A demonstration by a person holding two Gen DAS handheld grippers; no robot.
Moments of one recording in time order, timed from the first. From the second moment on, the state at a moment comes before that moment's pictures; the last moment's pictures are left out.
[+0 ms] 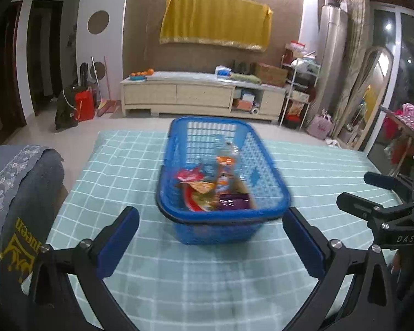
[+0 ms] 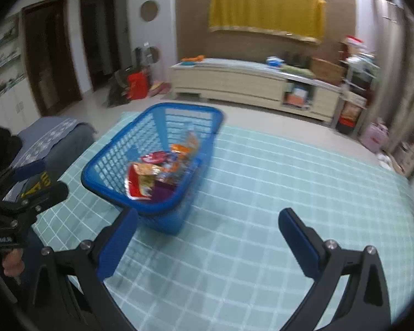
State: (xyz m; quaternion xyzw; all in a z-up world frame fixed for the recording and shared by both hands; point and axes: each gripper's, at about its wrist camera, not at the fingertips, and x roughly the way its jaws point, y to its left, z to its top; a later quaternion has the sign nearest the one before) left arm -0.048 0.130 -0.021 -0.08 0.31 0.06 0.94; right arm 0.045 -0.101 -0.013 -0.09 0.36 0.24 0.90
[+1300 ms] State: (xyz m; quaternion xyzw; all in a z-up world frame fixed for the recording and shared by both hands) left arm -0.115 0.065 0.040 -0.03 0.25 0.03 0.97; right arm -0.054 -0.156 0.042 -0.03 0.29 0.22 0.93
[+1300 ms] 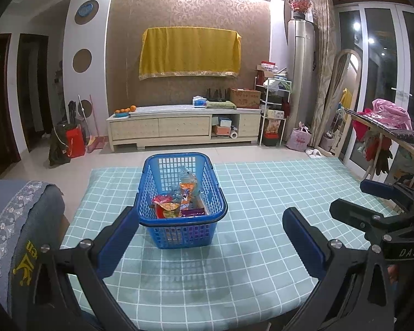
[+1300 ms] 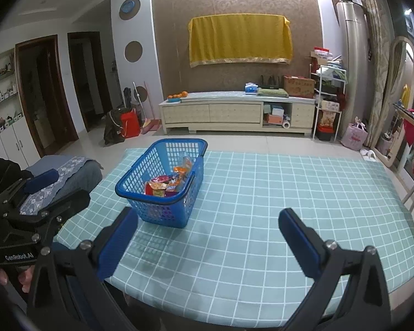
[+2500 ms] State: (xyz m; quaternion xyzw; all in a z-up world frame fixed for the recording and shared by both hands) left arm -0.115 0.066 0.038 -0.04 0.26 0.01 0.96; right arm -0.056 -0.158 0.040 -0.03 0.30 0.22 0.93
